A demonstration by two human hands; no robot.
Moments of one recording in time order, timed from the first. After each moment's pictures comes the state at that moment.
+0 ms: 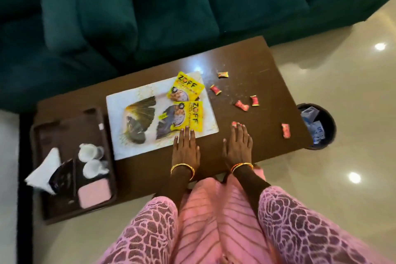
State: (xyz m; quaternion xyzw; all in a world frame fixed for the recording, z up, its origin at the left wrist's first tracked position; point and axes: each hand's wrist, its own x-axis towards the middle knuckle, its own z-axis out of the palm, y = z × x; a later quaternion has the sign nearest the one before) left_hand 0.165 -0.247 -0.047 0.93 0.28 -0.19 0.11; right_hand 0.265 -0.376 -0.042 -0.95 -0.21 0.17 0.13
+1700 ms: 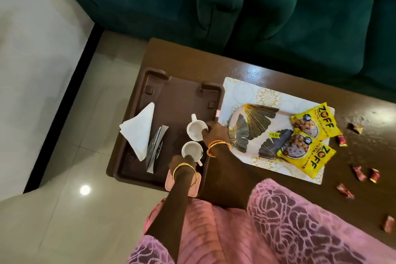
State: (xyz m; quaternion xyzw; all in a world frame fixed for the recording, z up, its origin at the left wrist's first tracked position) left_hand -0.068 0.017 -0.054 0.37 0.79 -0.11 0.47; right_hand 0.041 0.038 -0.073 -0.86 -0.31 0.38 0.15
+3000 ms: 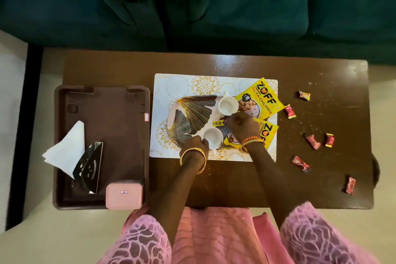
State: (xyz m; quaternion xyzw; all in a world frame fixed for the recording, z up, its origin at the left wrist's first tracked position) left_hand 0.149 -0.048 -0.074 0.69 0.56 -0.26 0.39; right_hand 0.286 -0.107 -0.085 -0.89 -0.17 0.36 0.24
